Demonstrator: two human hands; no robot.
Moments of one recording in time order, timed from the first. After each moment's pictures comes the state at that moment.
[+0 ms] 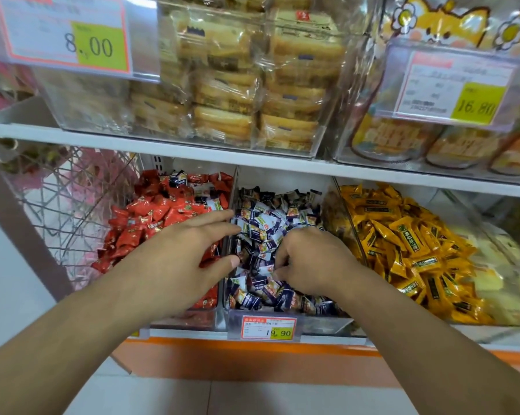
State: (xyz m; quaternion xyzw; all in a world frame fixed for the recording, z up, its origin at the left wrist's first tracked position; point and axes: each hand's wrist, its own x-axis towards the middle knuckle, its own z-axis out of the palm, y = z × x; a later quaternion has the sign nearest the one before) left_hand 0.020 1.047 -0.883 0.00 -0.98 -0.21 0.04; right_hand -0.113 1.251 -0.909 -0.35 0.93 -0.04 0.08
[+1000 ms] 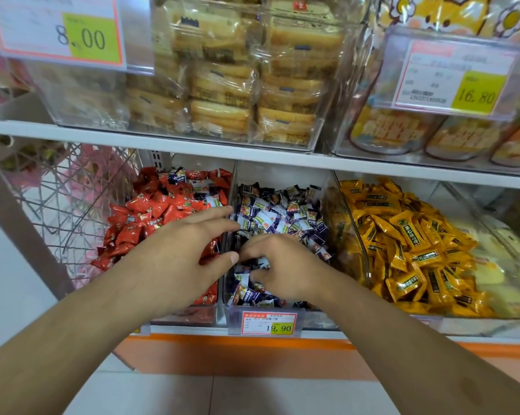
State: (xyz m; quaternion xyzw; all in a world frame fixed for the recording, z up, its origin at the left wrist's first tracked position) left_hand 0.020 1.051 -0.883 0.00 -0.98 -0.20 0.06; right_hand -0.101 1.231 -0.933 -0.41 0.86 -0.23 0.17
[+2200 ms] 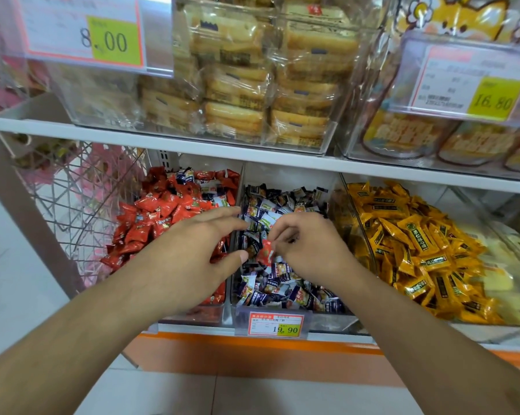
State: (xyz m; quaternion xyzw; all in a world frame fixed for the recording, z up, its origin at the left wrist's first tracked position) left_hand 0.021 1.054 -0.879 0.00 -0.97 -0.22 0.07; right_hand -0.105 1.243 -0.908 -0.26 0.90 -0.34 0.09
